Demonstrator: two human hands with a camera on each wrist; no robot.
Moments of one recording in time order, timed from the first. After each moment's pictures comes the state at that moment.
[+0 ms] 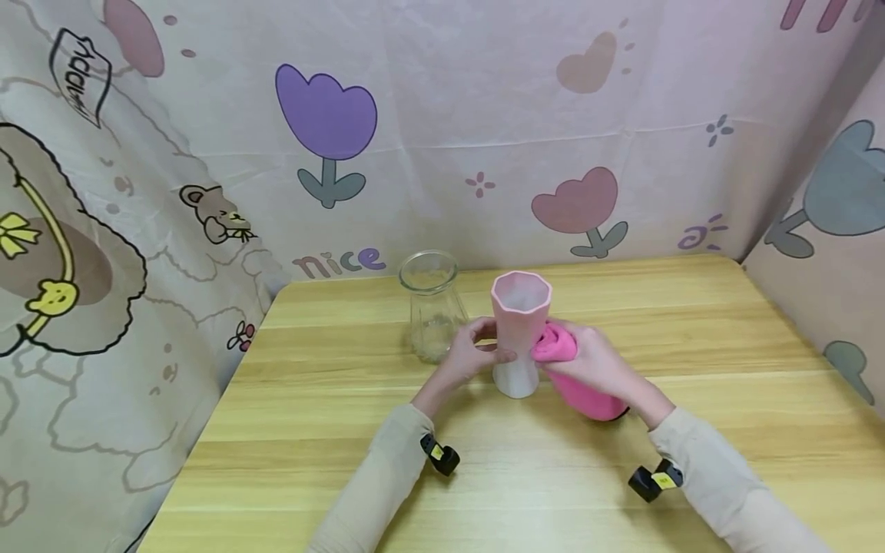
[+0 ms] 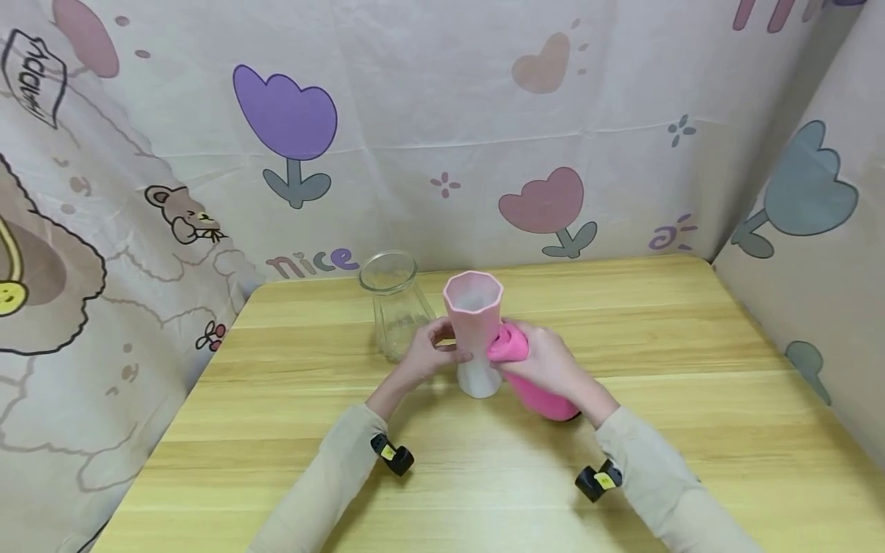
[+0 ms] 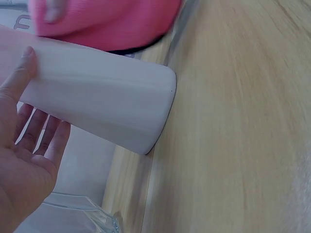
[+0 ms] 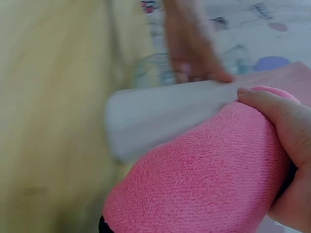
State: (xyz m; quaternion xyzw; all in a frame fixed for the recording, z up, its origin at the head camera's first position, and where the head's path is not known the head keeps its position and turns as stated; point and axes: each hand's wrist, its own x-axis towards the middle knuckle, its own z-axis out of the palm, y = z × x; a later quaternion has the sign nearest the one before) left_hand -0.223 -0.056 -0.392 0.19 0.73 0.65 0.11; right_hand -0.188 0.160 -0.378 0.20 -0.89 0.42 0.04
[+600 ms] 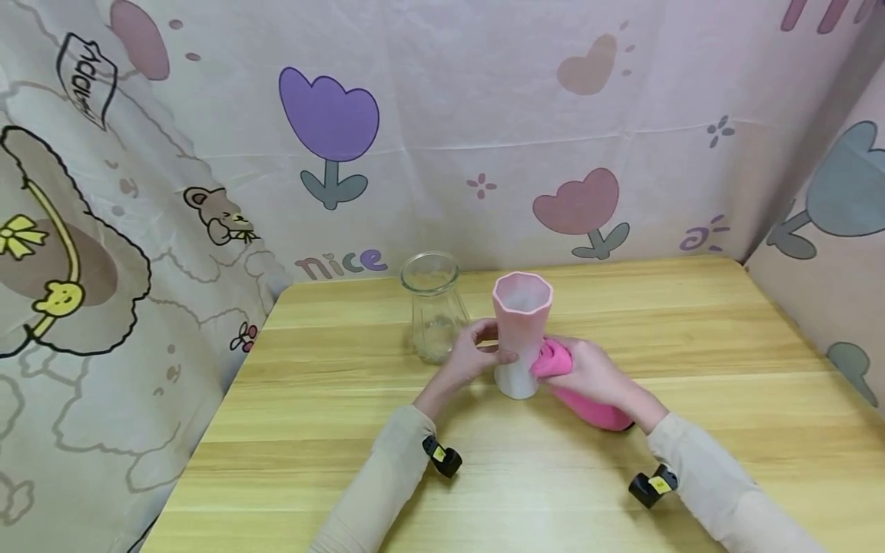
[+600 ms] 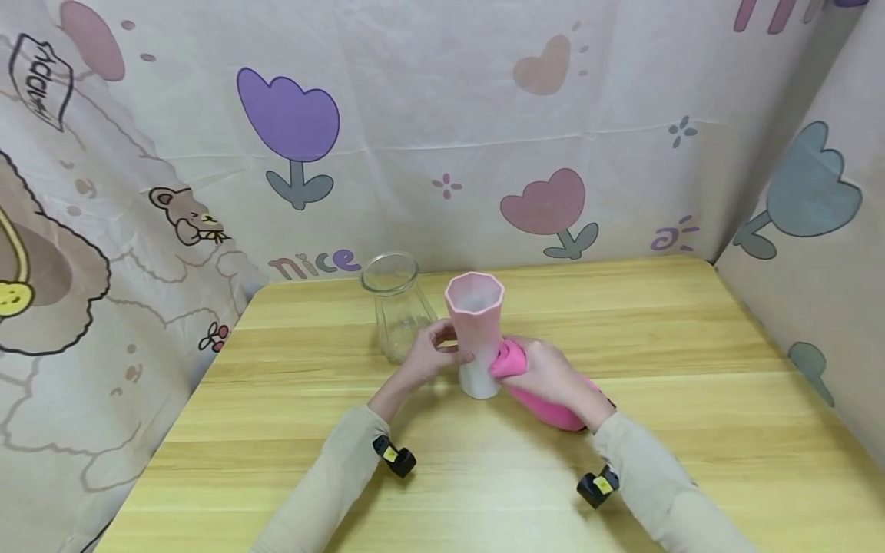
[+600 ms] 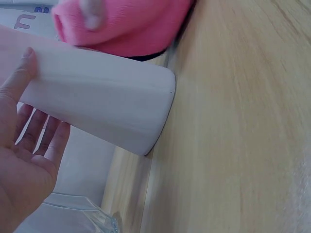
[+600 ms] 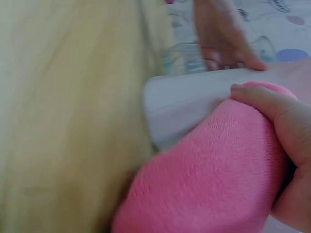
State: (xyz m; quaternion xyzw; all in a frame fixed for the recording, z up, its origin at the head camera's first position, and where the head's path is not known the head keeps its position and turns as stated) left_hand -0.221 -0.056 -0.392 0.20 0.73 0.65 0.10; right_hand -0.193 0.162 -0.404 0.23 -0.89 0.39 0.03
